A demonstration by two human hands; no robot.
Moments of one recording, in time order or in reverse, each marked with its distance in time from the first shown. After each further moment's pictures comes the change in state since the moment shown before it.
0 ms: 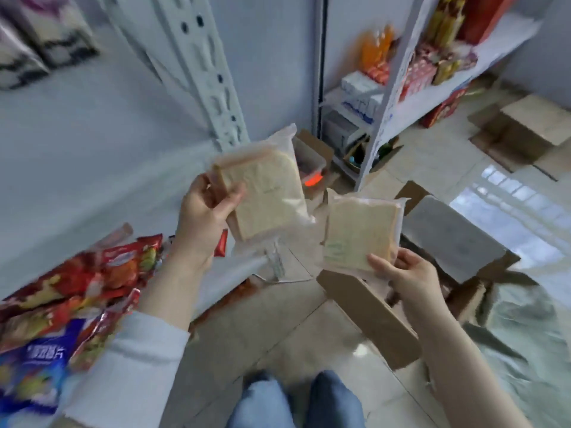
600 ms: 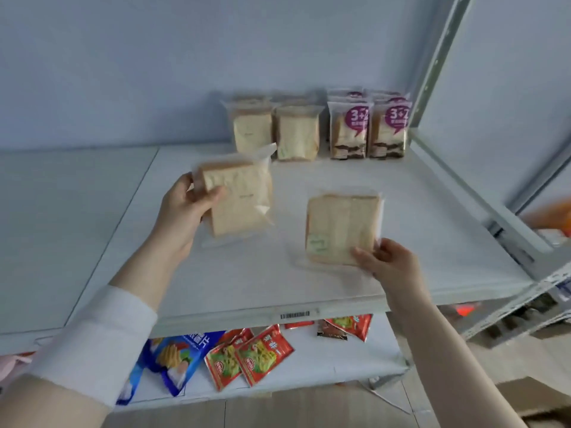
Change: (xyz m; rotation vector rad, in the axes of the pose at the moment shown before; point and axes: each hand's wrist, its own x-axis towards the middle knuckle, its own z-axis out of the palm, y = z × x) left_hand -0.022 0.118 -0.467 -0.020 0.545 0.188; right_hand -0.139 -0.107 0.439 -0.143 -0.610 -0.423
